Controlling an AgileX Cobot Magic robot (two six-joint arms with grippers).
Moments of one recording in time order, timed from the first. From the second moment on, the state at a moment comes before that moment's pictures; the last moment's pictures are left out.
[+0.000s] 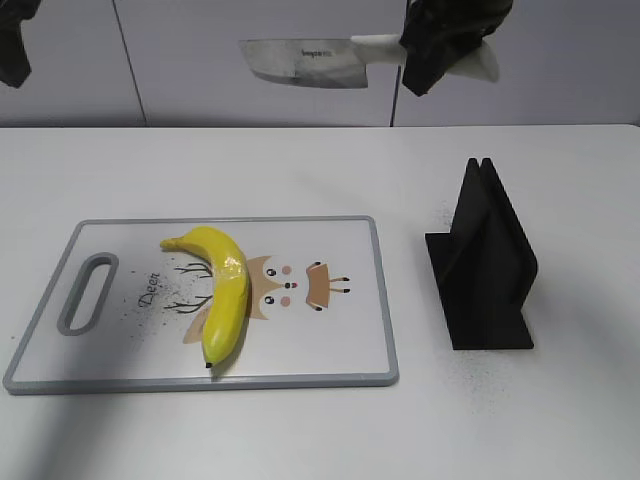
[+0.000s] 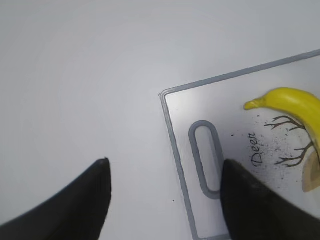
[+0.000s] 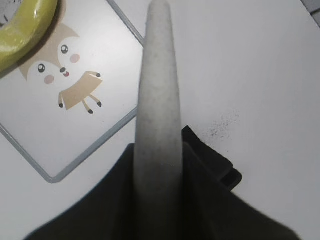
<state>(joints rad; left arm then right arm) -0.17 1.64 -1.59 0.00 1.21 0.21 0.44 1.91 -1.87 0.12 1.22 -0.39</state>
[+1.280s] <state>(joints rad) -0.06 0.22 -0.51 -0.10 1.11 0.17 0.40 1.32 -0.97 0.01 0.79 0.35</state>
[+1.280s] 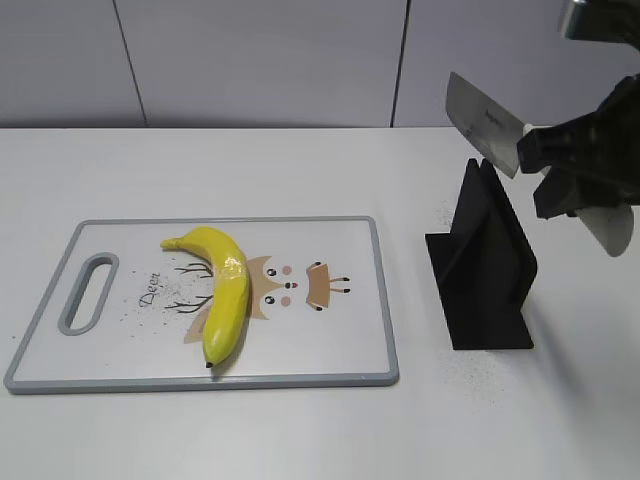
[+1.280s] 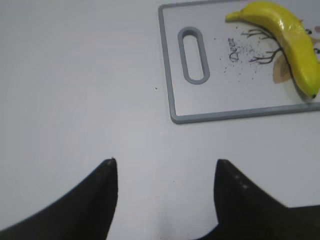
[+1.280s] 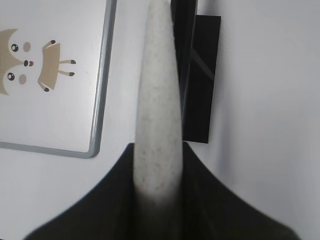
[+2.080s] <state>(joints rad) -0.06 0.00 -0.50 -0.11 1.09 0.16 0.40 1.32 -0.87 -0.03 0.65 0.47</state>
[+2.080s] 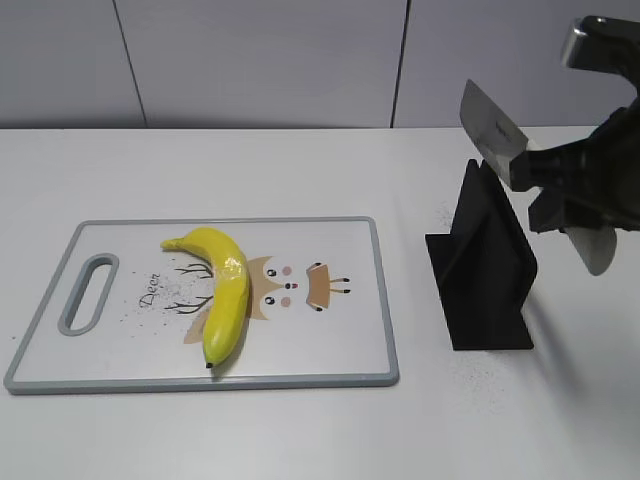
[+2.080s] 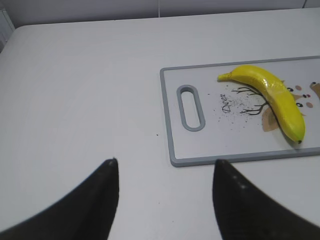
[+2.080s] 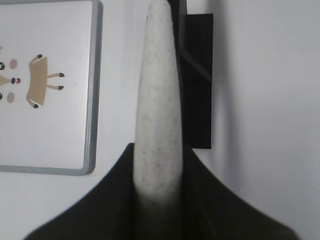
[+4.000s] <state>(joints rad) -0.06 0.00 -0.49 -0.12 1.09 0.16 0.40 0.22 -0.52 0.02 1.02 -0.01</state>
